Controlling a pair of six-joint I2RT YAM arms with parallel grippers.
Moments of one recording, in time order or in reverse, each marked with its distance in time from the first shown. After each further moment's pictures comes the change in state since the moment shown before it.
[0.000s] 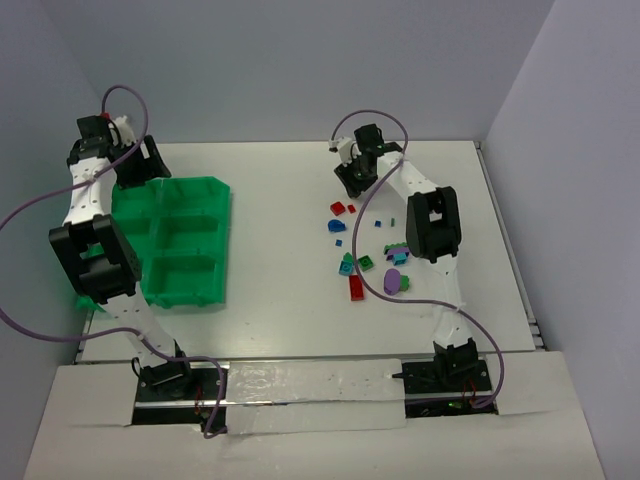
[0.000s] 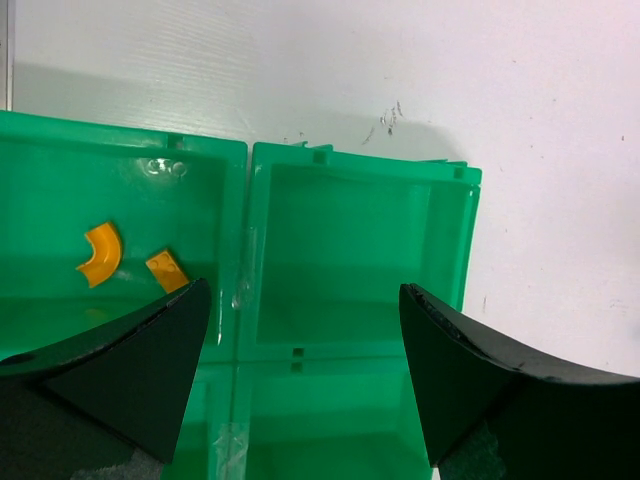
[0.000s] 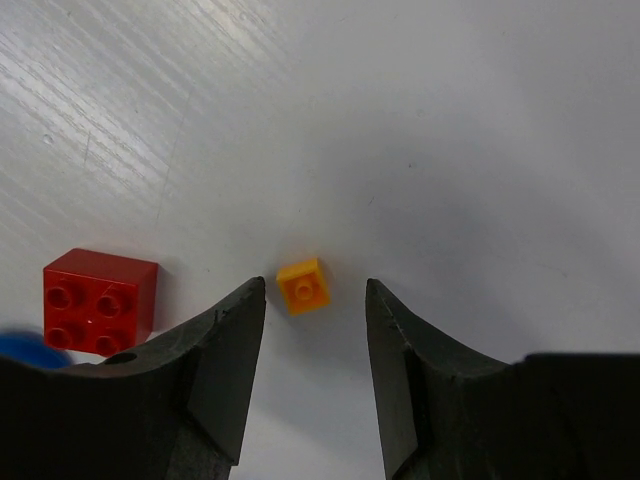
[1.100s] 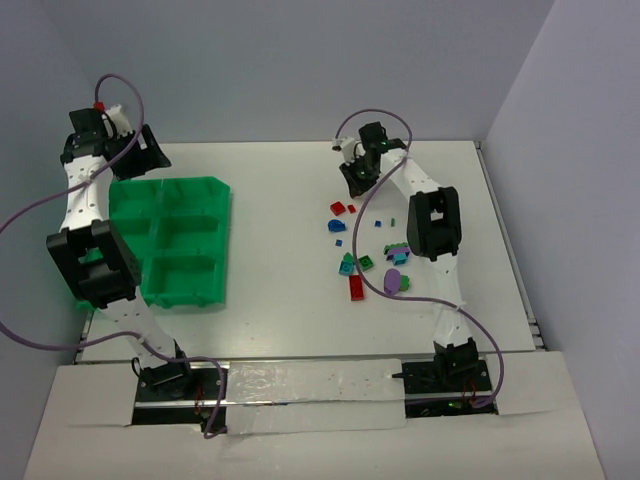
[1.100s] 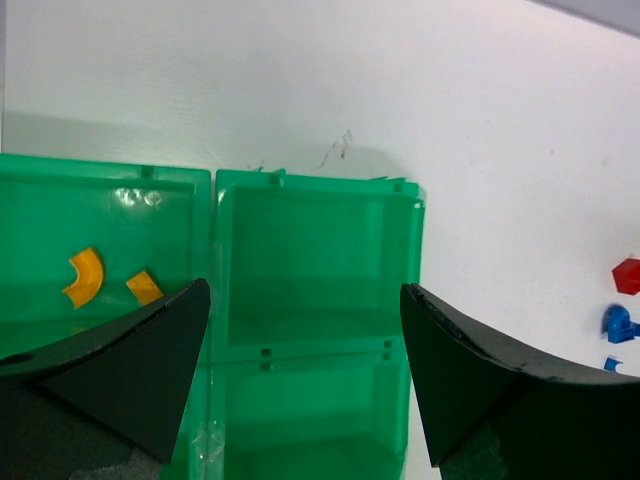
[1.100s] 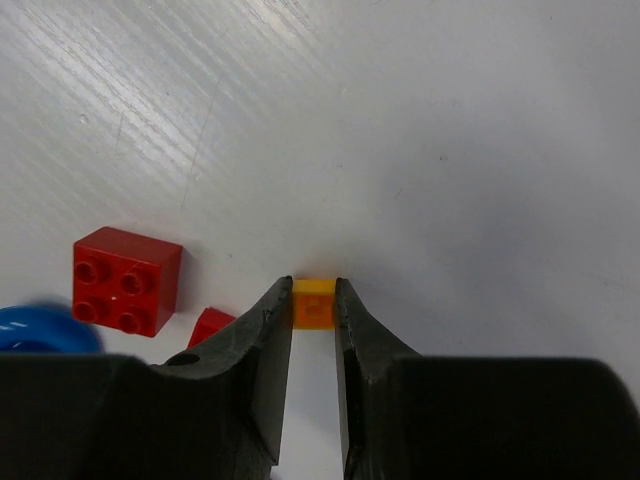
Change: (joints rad) left arm 0.000 -0.032 0.040 -0.002 0.062 -0.021; right arm -0.023 0.044 0.079 -0.099 -0.095 0.000
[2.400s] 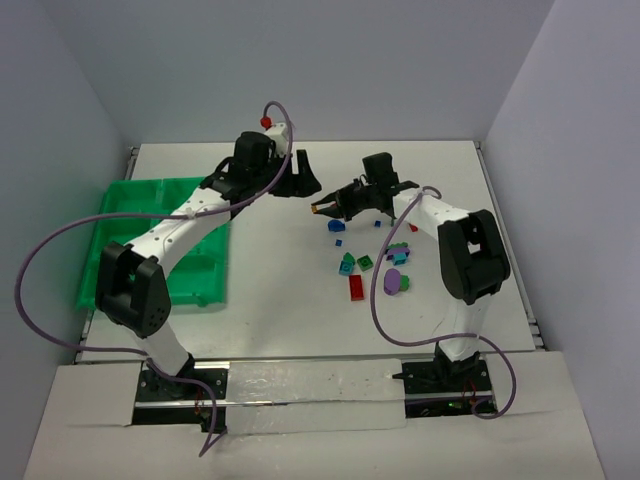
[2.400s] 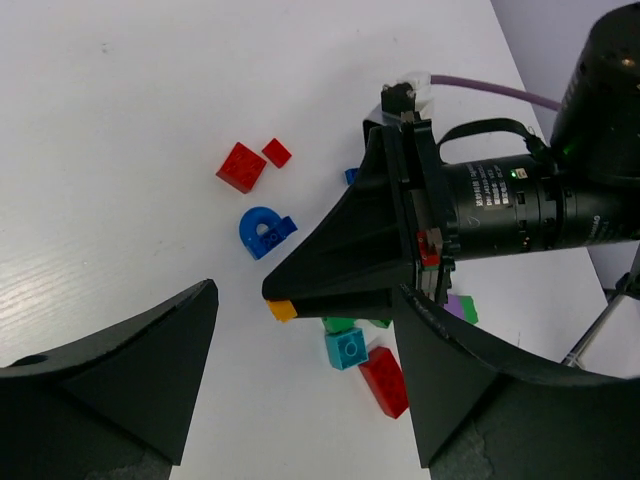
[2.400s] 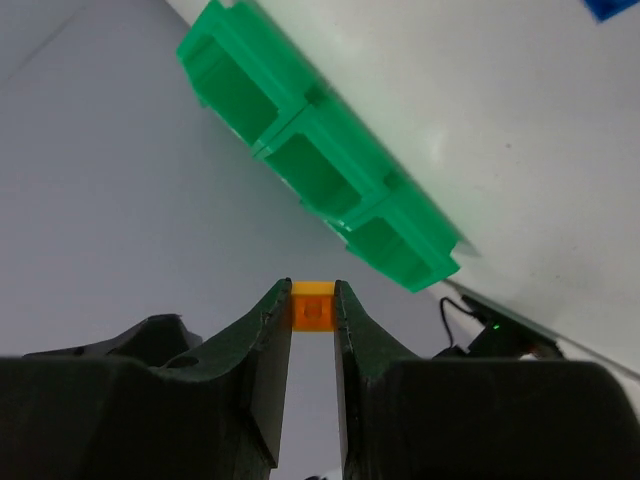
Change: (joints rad) left arm -0.823 -0.233 -0.372 0.440 -0.123 -0.341; right arm 0.096 -0.614 -0.900 0.590 -0.333 2.017
